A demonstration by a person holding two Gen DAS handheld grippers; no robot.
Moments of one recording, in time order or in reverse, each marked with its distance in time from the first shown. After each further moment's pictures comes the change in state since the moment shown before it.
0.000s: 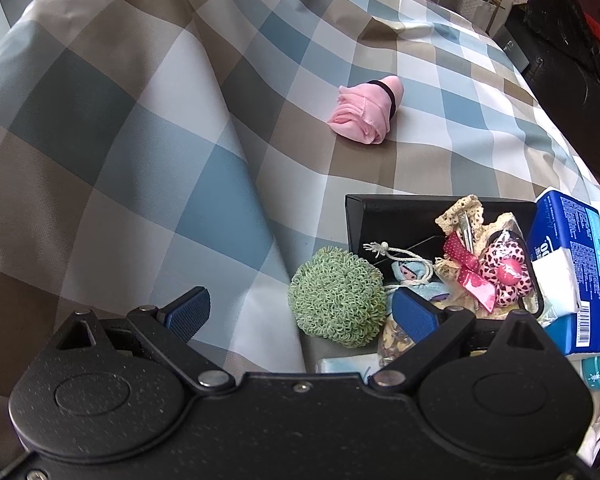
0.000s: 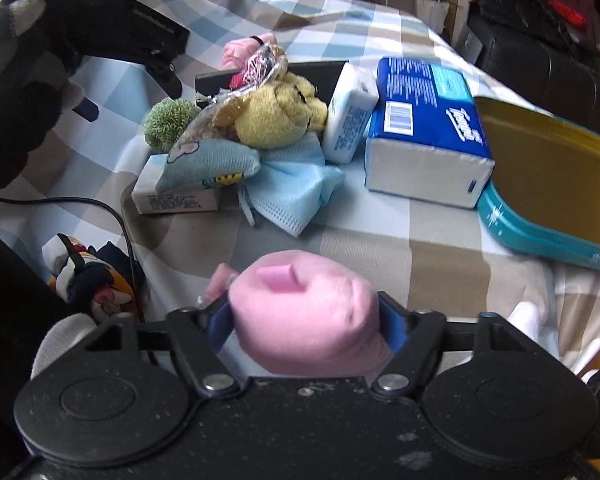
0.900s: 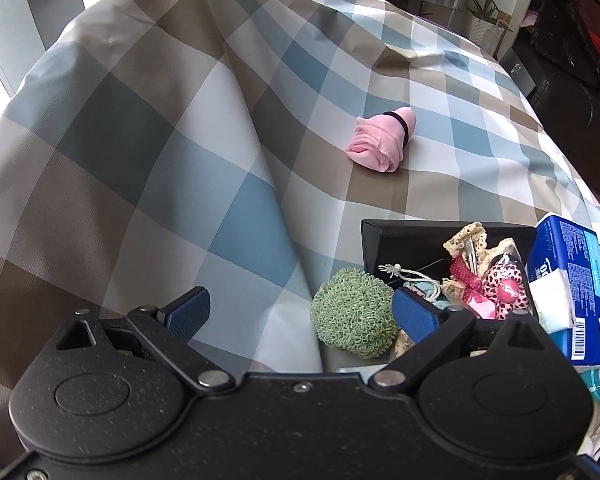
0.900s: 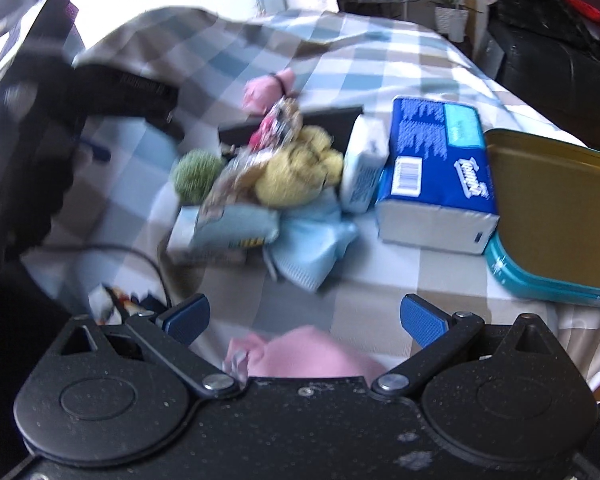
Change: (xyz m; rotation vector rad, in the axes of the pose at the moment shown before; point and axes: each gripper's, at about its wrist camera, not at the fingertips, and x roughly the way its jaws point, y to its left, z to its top) left arm -0.023 0.011 0.002 -0.022 -0.071 0.028; right arm -0.021 -0.007 0.031 0.018 -0.011 0.113
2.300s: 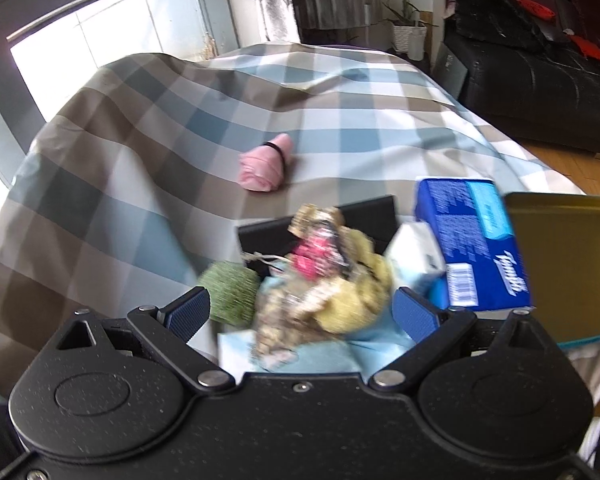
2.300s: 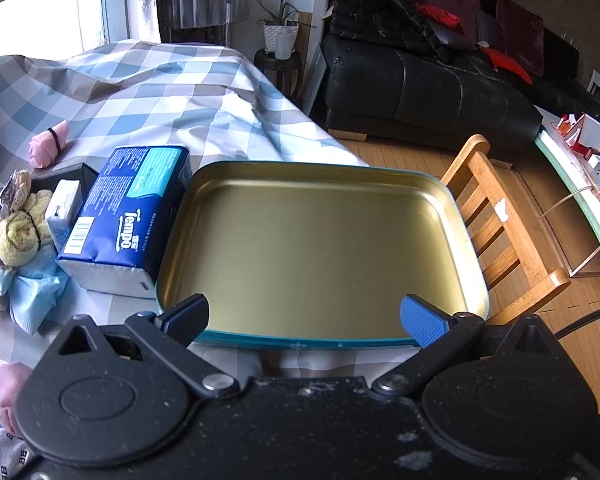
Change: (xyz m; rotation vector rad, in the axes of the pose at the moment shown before) left arm -0.064 -0.121 -0.050 0.206 -0.155 0.061; right arm -0.044 -0.190 0.024 0.121 -0.052 -0.419
